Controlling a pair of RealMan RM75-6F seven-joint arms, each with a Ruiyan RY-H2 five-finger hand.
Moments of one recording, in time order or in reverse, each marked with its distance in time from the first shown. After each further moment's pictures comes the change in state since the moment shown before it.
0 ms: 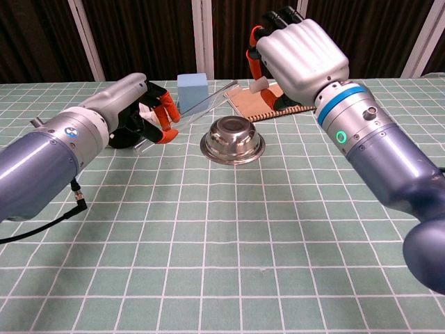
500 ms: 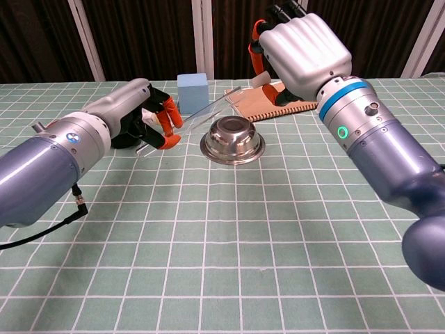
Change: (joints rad) left arm -0.001 -0.005 0.017 -0.012 -0.006 0.008 0.007; right arm 0.002 0.008 0.007 -0.012 0.006 0.011 -0.006
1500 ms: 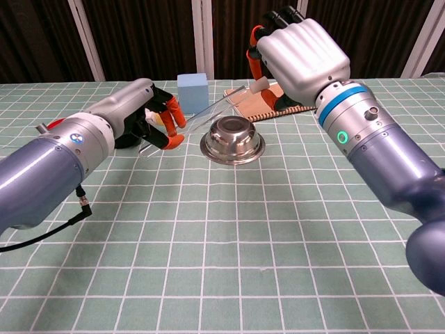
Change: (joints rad) left arm -0.008 -0.012 0.002 0.001 -0.003 0.006 -0.006; right arm -0.003 0.003 -0.015 -0.019 0.003 -0.005 -0.013
